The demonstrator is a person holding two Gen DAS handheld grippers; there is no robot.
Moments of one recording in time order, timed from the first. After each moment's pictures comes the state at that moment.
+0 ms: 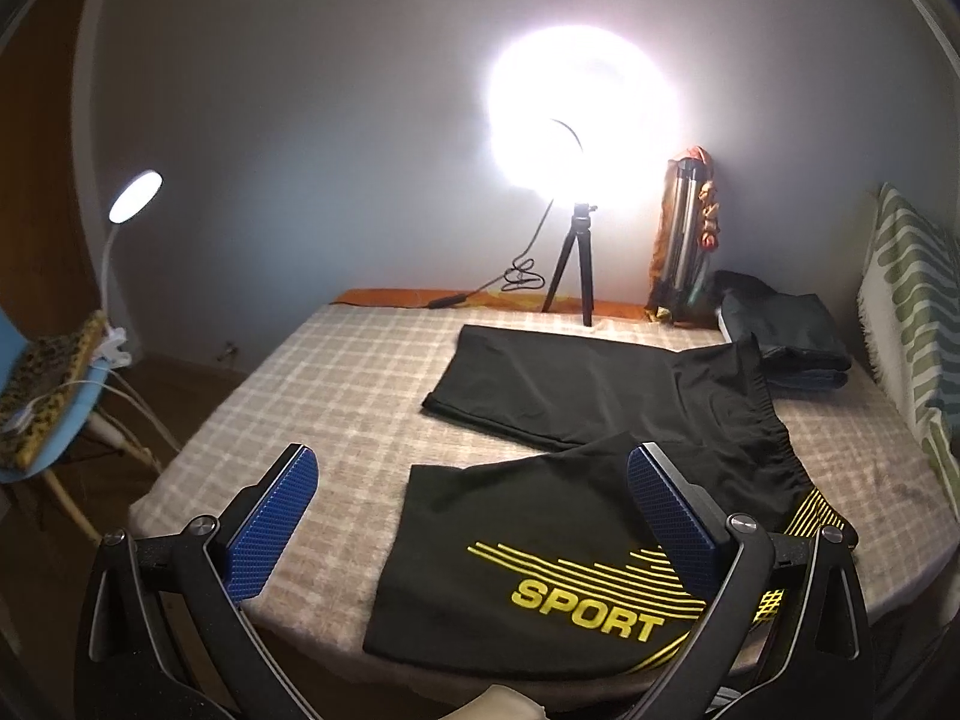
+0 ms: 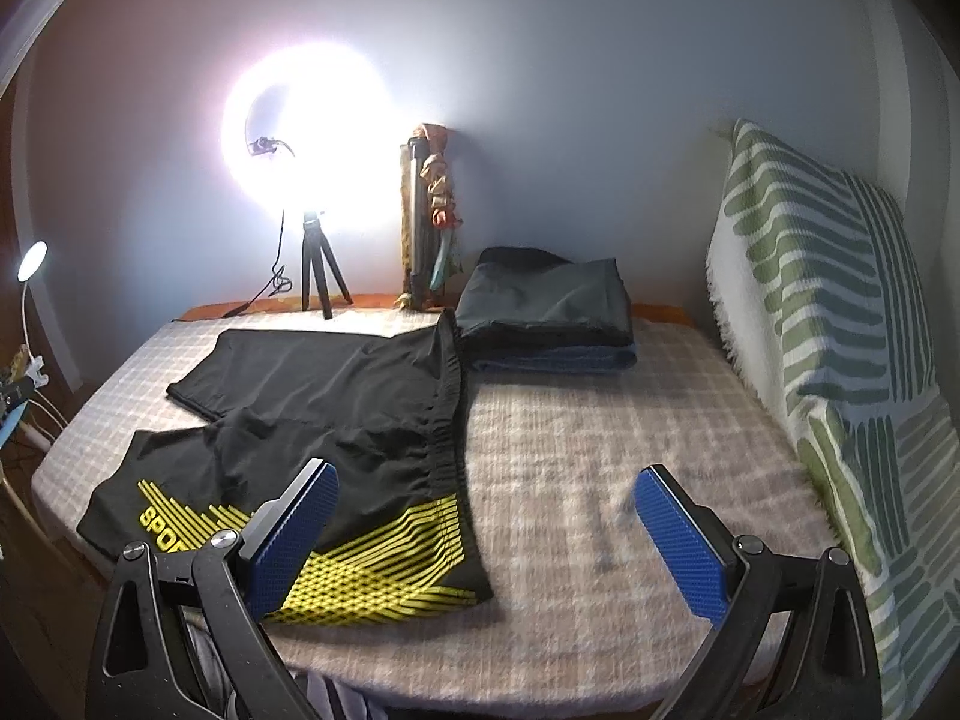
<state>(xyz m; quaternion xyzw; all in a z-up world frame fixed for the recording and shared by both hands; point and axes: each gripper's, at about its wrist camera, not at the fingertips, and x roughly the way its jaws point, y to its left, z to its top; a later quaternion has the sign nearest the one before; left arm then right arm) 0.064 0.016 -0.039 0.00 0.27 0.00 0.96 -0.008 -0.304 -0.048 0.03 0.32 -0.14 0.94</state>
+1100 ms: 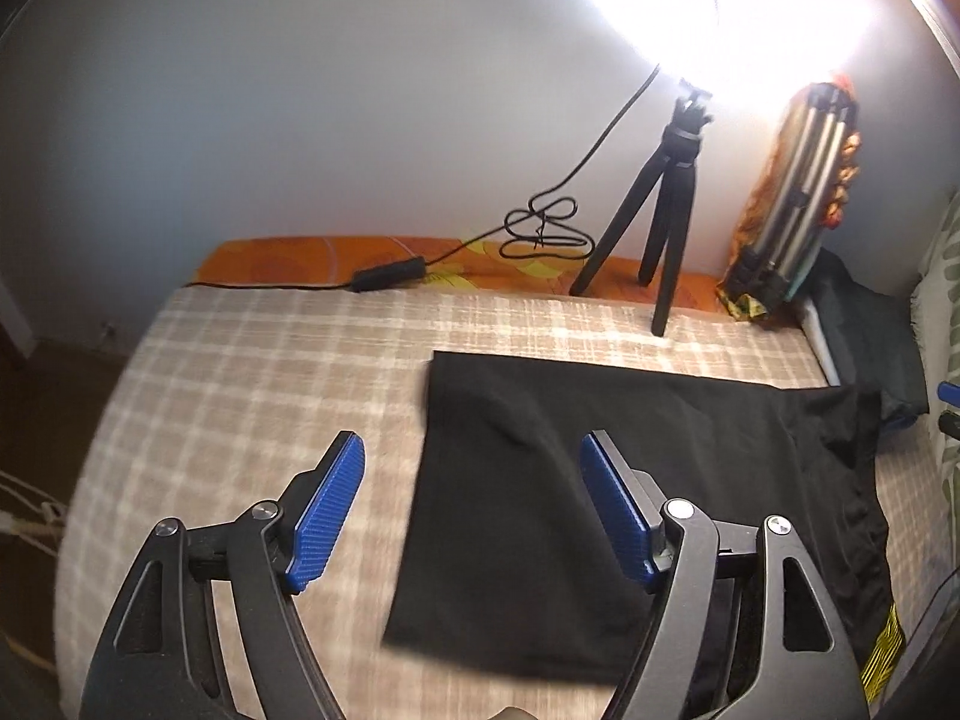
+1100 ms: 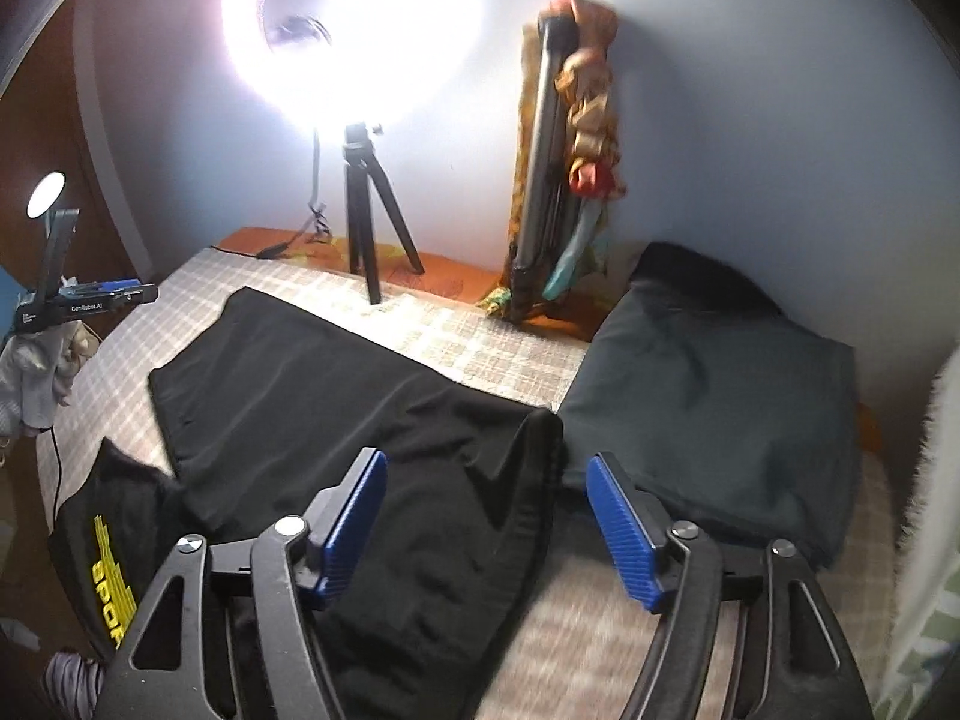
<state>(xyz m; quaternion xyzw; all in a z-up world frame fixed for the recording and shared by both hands) 0.392 0.048 -0.119 -0.02 0.42 -0.08 0.90 0.303 -0.339 -0.109 -0.02 0.45 0.06 0.89</state>
